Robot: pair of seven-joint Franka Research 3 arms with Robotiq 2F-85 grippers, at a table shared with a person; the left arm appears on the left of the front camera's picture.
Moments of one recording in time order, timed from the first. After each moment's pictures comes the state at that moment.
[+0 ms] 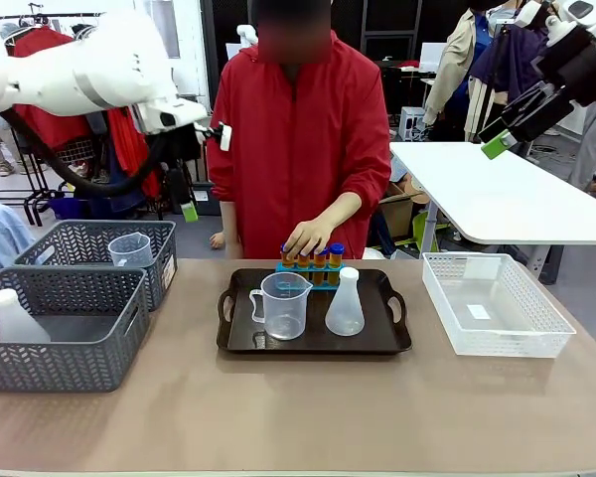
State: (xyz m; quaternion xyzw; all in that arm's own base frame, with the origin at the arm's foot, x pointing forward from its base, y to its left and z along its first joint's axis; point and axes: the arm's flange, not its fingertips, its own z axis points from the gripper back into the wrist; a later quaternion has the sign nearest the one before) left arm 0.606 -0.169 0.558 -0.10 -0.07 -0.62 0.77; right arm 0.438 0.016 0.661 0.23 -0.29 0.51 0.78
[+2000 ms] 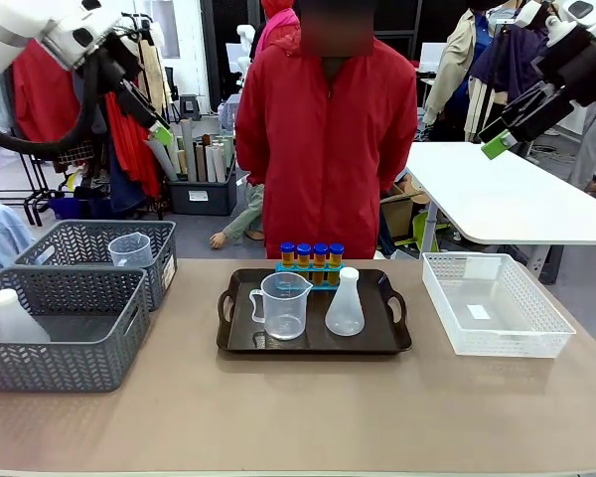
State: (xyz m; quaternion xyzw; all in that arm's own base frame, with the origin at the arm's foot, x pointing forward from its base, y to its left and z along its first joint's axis) left arm 0.583 -0.087 0.667 -0.19 -0.26 -0.57 0.75; right arm 0.438 0.016 0.661 0.23 -0.29 0.51 0.78
